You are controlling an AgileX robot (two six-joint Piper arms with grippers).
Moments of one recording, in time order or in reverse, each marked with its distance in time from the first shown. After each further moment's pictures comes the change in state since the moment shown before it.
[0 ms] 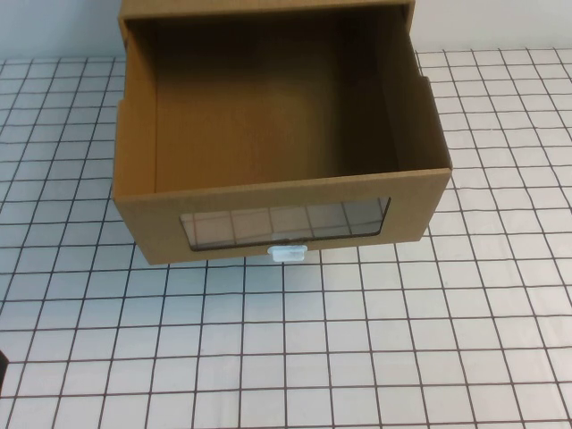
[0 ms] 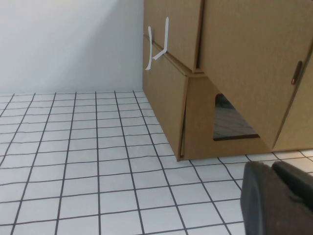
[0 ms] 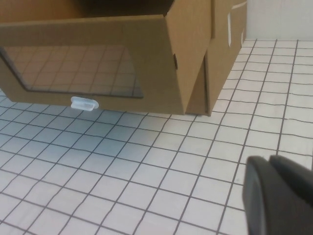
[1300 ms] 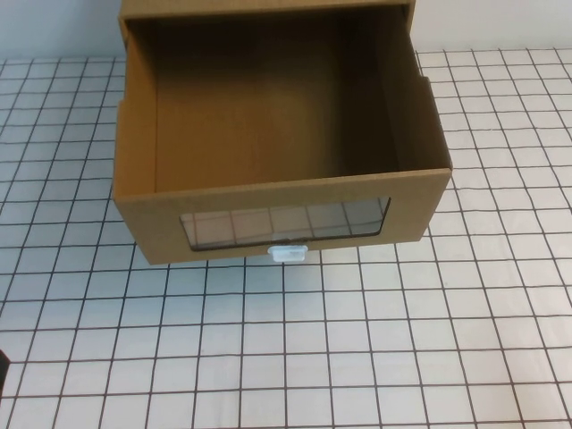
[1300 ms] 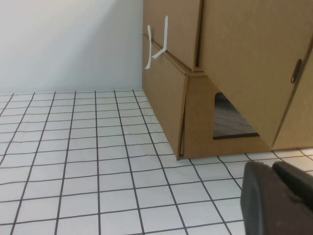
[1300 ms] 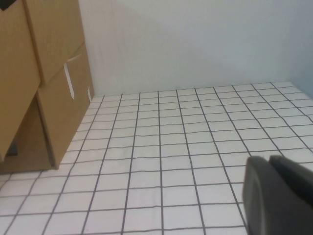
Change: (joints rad) right arm -0.417 -0.128 0.314 -0.044 -0.357 -0.027; left arm 0.000 0.000 0.000 0.000 0.005 0.002
